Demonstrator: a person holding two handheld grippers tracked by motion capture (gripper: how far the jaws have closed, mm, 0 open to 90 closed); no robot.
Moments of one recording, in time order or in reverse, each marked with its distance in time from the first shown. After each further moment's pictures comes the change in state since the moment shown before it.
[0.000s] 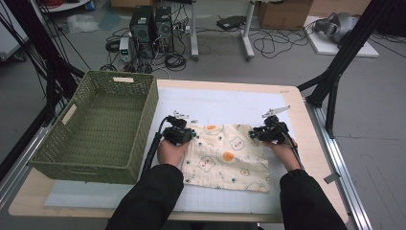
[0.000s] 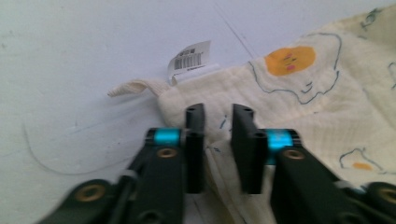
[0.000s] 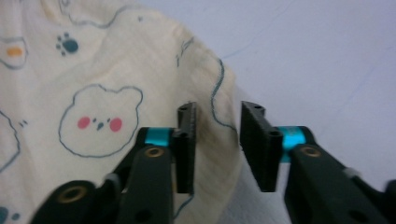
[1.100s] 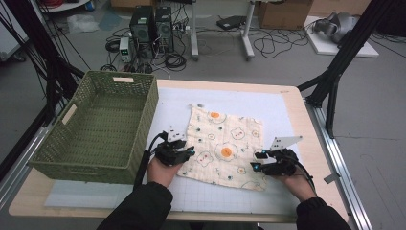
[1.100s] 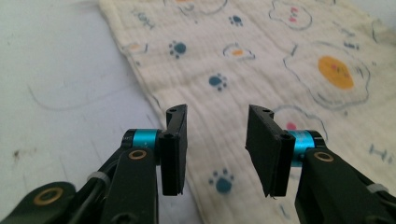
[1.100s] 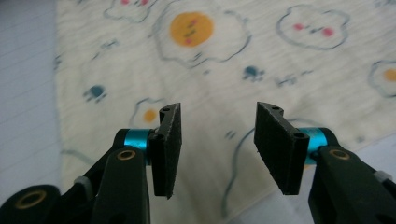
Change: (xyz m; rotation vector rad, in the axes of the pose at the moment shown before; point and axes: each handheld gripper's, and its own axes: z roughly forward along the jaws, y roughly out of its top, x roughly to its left) left arm -0.027 -0.044 -0.066 -0.051 -0.051 0.136; right arm 0.072 -0.062 -0.052 -0.079 0.163 -0.159
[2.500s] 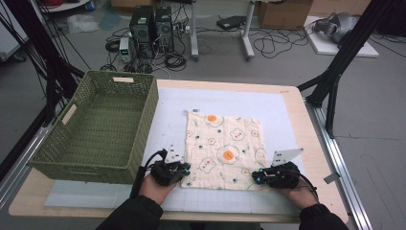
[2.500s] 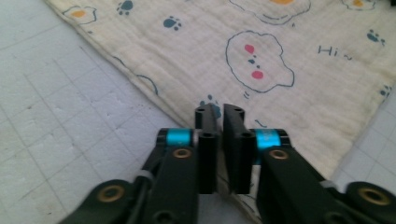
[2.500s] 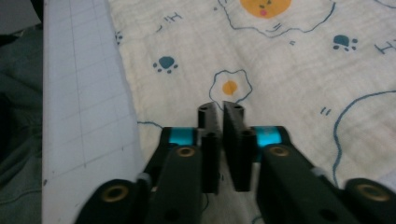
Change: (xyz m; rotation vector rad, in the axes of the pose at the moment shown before) left arm -0.020 -0.029 -0.026 0.083 -0.112 0.127; right arm 0.020 -0.024 -0.004 0.009 0.144 -0.036
